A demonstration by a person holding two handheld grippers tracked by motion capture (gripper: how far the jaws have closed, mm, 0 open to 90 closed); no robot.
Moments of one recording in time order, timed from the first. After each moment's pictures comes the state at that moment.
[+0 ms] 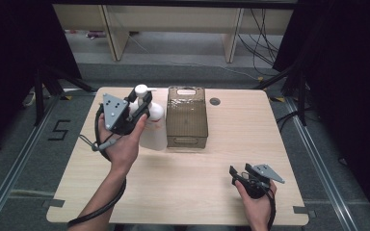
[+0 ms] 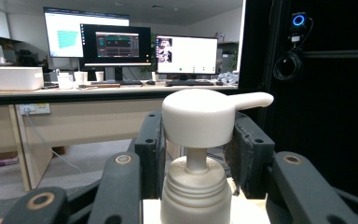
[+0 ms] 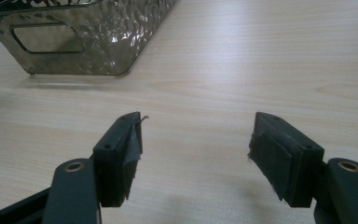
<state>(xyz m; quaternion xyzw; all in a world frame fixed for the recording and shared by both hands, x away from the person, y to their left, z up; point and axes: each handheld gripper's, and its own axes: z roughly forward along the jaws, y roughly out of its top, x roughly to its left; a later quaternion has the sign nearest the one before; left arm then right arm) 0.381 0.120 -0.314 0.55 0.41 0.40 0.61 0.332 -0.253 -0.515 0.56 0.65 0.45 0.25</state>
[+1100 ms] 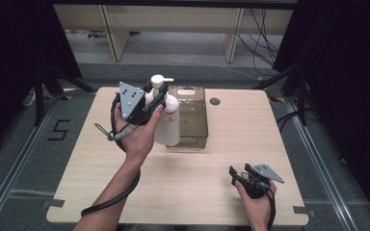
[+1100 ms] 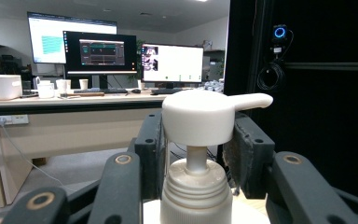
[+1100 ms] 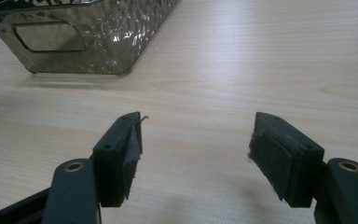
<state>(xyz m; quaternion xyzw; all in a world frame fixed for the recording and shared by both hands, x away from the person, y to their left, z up) 0.395 0.085 -0.295 0.55 0.39 0.38 0.63 0.331 -0.252 -0.515 0.56 0.65 0.45 0.25</state>
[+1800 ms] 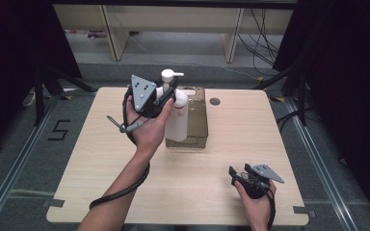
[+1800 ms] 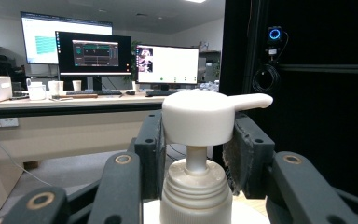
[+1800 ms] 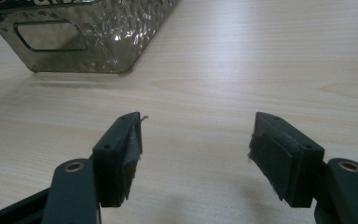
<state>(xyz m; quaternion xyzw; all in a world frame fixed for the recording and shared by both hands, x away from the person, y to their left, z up) 0.412 0.064 -0.291 0.55 0.38 0.39 0.63 0.331 -0.252 -0.515 0.56 0.65 0.45 0.25</state>
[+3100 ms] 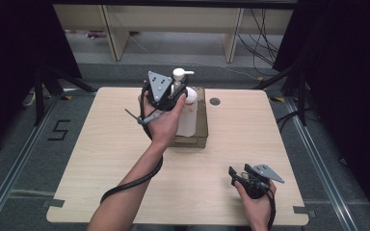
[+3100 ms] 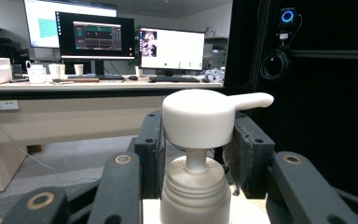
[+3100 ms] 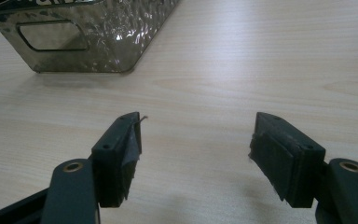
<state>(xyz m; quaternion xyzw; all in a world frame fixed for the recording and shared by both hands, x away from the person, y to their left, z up) 0.442 0.036 -0.304 0.56 0.41 0.37 0.61 0.331 -0.252 -0.515 0.56 0.65 0.45 0.24</state>
